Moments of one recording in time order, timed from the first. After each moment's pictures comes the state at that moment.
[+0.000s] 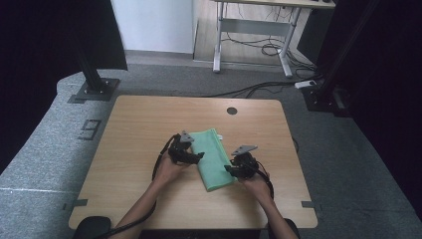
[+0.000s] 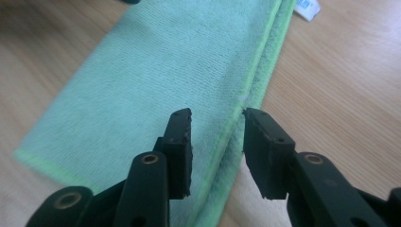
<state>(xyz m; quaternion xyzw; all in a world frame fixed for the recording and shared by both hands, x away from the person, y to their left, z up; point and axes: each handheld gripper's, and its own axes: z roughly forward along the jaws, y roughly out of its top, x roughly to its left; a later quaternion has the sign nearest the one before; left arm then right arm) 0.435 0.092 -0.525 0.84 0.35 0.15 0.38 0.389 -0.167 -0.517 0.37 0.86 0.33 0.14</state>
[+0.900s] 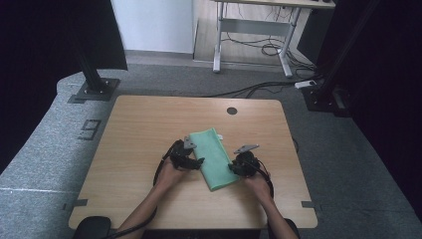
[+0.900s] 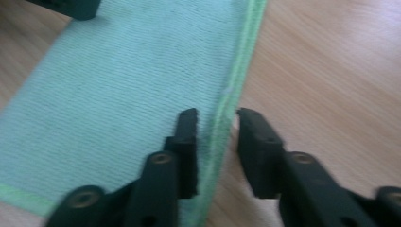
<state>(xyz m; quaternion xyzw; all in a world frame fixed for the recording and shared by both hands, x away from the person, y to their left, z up) 0.427 0.085 -0.541 0.85 0.35 0.17 0.35 0.401 -0.177 -0.532 0.40 0.85 0.32 0.14</state>
